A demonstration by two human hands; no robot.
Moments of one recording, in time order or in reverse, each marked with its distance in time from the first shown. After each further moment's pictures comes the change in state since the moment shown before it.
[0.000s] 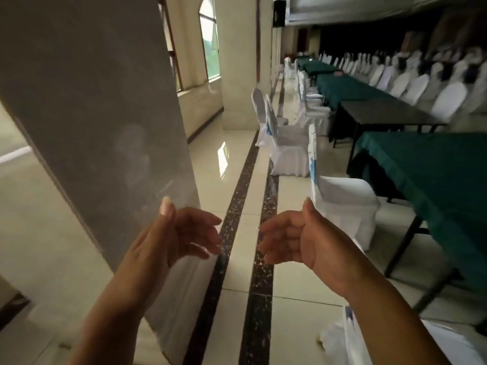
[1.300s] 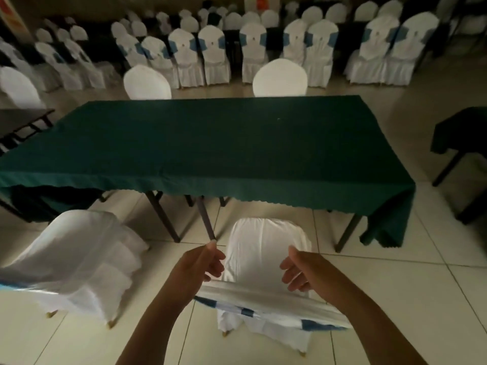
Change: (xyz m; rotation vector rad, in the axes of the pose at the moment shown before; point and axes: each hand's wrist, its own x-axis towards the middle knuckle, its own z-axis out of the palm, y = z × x) left_hand 0.328 -0.234 0.310 0.191 -1.465 -0.044; right_hand -0.079 0.137 -0.110 0.017 1.855 0.495
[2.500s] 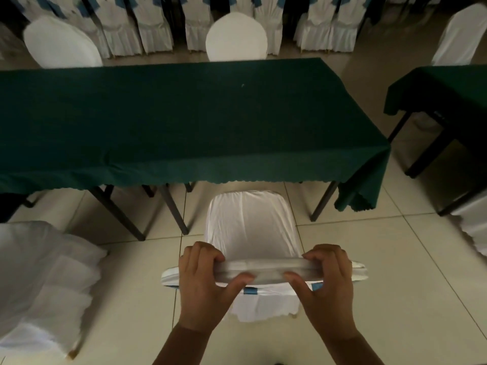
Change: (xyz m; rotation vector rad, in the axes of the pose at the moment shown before) left_hand 0.081 -0.115 0.036 0.428 0.295 0.604; right_hand 0.048 0.068 0.087 -0.380 0.964 -0.494
